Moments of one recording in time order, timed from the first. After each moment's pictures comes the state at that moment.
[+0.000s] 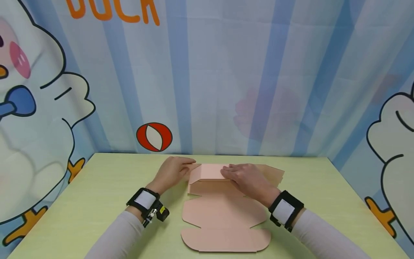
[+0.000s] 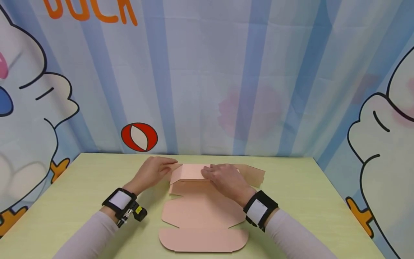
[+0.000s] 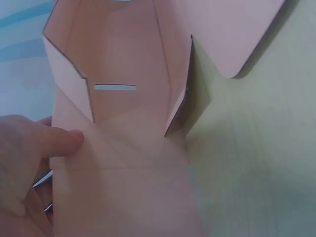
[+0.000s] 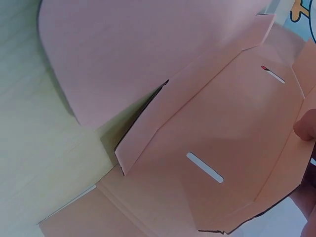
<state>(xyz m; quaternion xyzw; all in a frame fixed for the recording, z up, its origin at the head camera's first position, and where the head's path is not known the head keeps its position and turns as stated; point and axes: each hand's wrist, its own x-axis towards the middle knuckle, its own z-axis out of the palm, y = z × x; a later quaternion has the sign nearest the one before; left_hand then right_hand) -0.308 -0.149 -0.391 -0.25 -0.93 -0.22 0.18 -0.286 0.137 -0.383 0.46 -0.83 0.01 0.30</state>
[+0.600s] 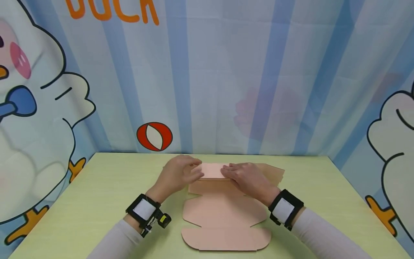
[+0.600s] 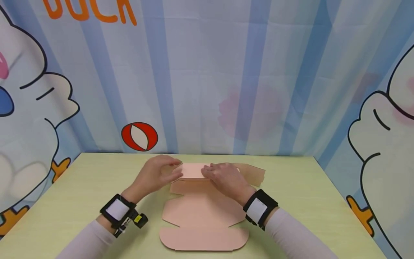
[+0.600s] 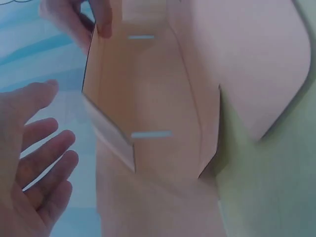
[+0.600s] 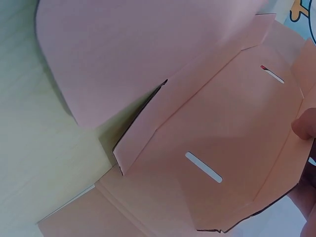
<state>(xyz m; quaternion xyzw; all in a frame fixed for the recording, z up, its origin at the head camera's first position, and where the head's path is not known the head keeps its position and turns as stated) -0.279 -0.133 -0.376 -0.30 -0.89 -0.25 0.23 -0.287 0.136 -0.384 0.46 -0.83 0.02 0.31</state>
